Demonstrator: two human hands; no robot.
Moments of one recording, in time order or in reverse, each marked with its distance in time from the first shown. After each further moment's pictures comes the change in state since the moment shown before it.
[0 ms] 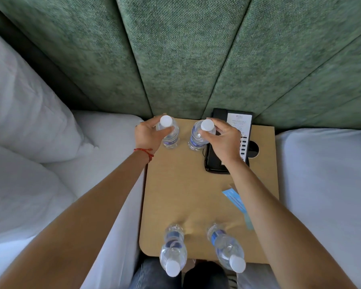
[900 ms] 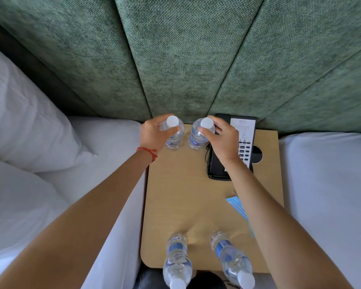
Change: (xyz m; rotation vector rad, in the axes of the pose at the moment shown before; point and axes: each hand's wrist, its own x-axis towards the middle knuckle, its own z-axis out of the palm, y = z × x) left_hand 0.026 0.002 0.007 0.022 -0.071 0.122; right_hand 0.022 -0.003 0.016 -0.050 -0.001 0.078
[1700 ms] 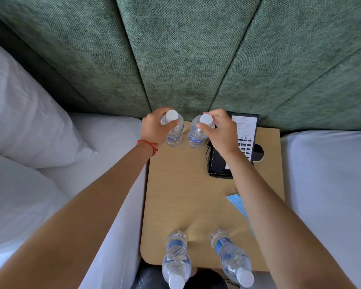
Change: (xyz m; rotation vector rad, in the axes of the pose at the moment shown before) left_hand 0.005 0.006 0.000 0.130 0.012 0.069; right_hand 0.007 -0.006 -0.001 -0.054 -0.071 -0.056
